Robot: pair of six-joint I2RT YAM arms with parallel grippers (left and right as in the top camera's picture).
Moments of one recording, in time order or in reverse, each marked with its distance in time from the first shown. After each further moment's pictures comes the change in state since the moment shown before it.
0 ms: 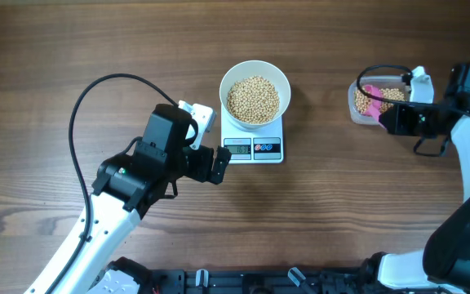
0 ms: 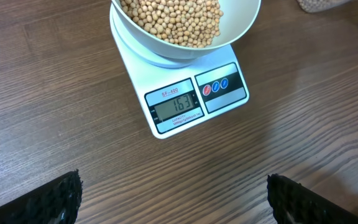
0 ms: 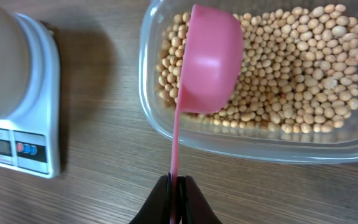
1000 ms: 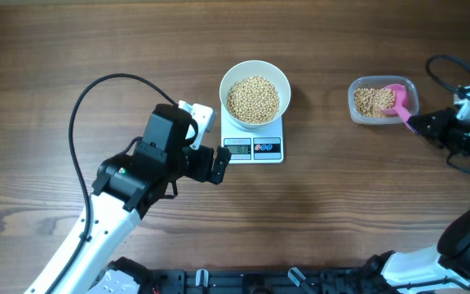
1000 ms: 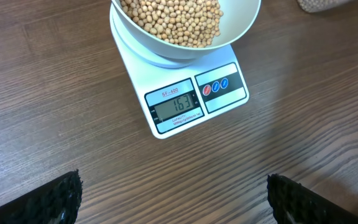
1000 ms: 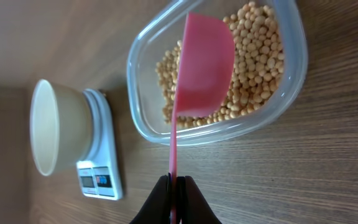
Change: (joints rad) left arm 0.000 0.000 0.000 0.000 0.000 0.000; right arm -0.320 0.078 0.000 -0.037 -0.366 0.073
